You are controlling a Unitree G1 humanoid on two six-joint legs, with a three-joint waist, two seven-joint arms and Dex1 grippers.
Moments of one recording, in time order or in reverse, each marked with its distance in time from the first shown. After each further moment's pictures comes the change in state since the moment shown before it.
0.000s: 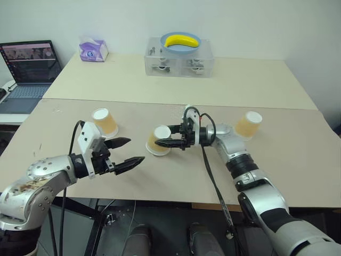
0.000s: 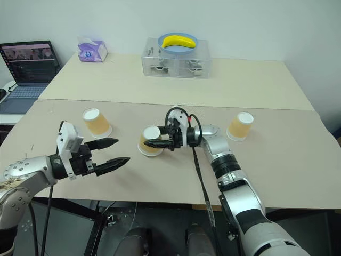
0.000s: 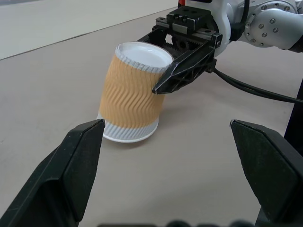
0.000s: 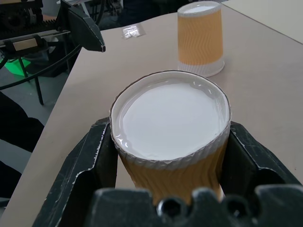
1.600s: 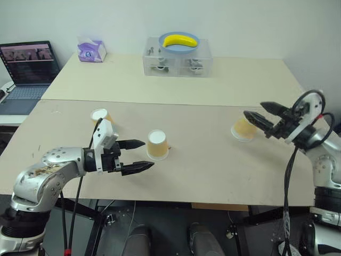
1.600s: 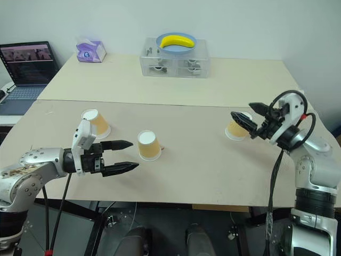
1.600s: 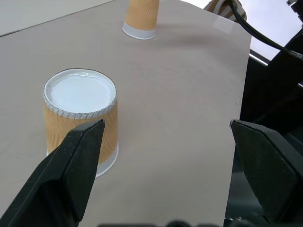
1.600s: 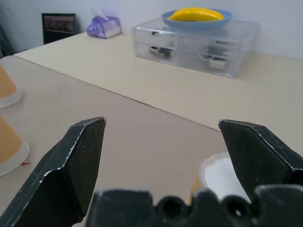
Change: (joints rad) left arm -0.151 0.033 -0.144 0.116 0.002 0.002 -0.185; right arm 0.456 -0.465 -0.557 -0.610 0.219 0.304 -0.375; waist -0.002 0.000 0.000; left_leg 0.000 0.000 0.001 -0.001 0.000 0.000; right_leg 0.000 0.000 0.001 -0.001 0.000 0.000
